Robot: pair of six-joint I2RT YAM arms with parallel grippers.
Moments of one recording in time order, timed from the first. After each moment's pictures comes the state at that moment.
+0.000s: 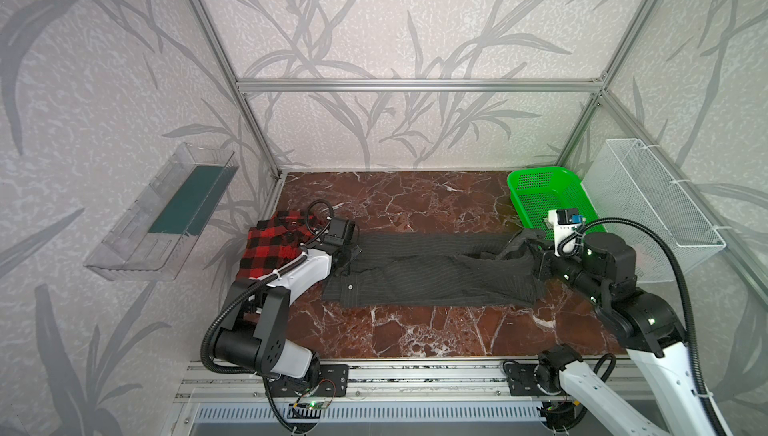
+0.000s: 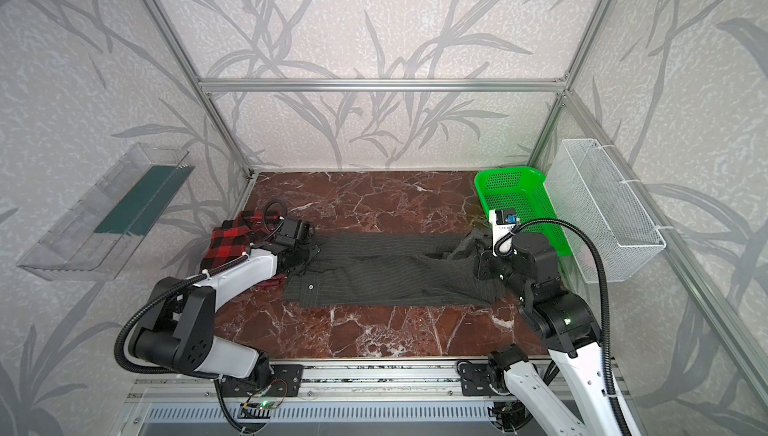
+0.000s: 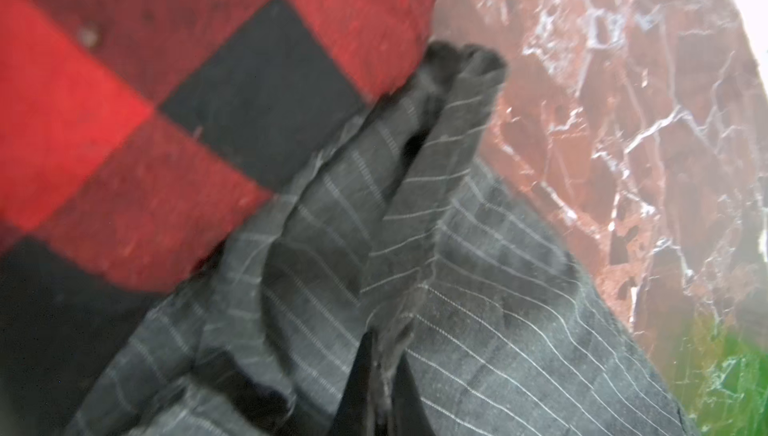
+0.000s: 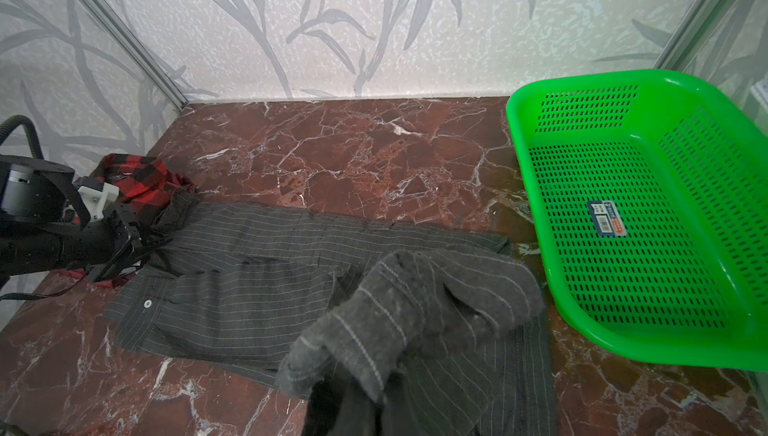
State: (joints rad) left arm -0.25 1.46 0.76 -0.33 -0.15 -1.05; right arm 0.33 0.69 1.06 -0.85 -0.01 0.20
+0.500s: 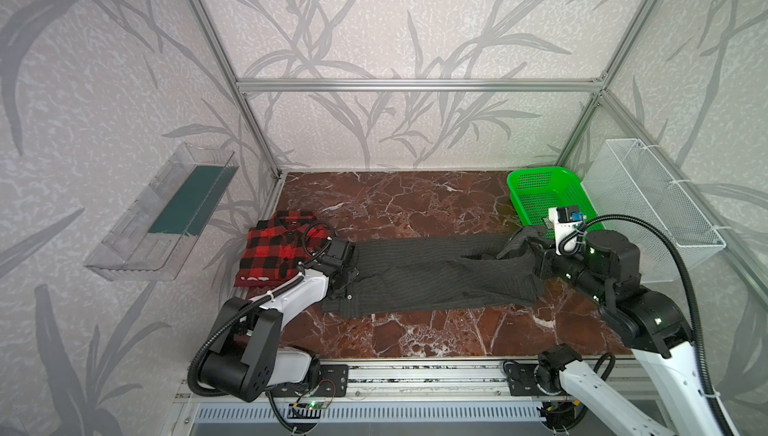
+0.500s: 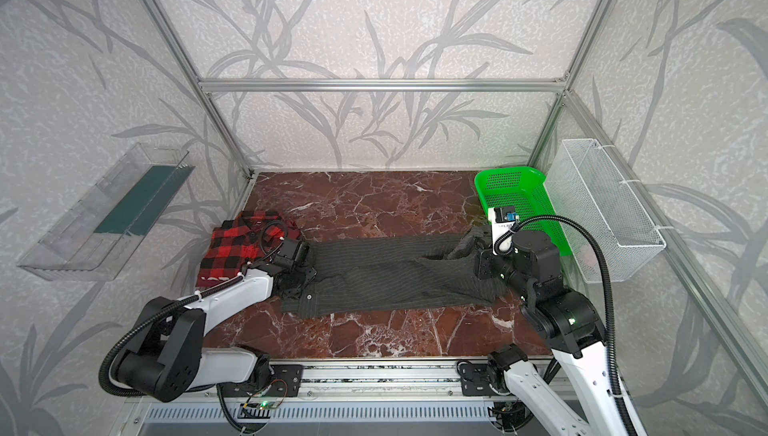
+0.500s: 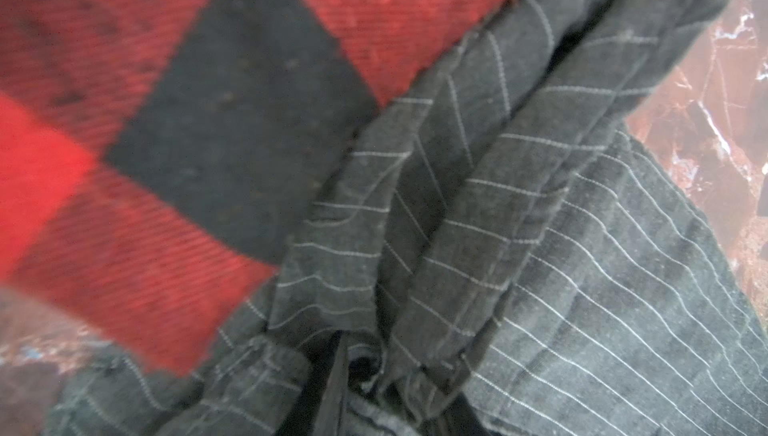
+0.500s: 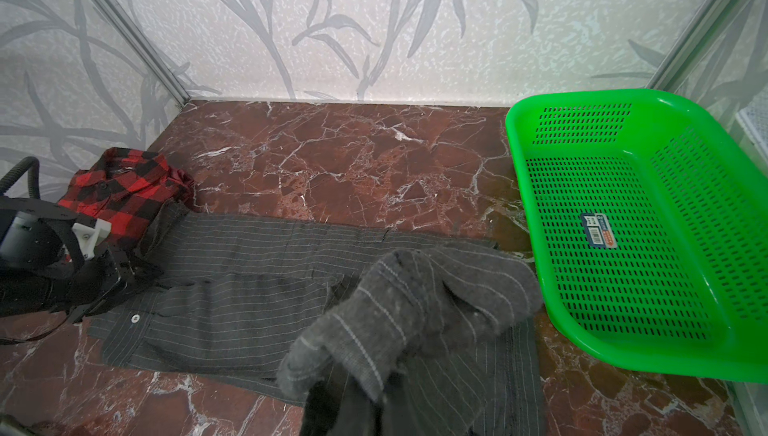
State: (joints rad) left arm -0.30 1.34 0.59 -0.38 -0.17 -1.11; right arm 0.35 0.71 1.09 -0.87 -0.01 0.19
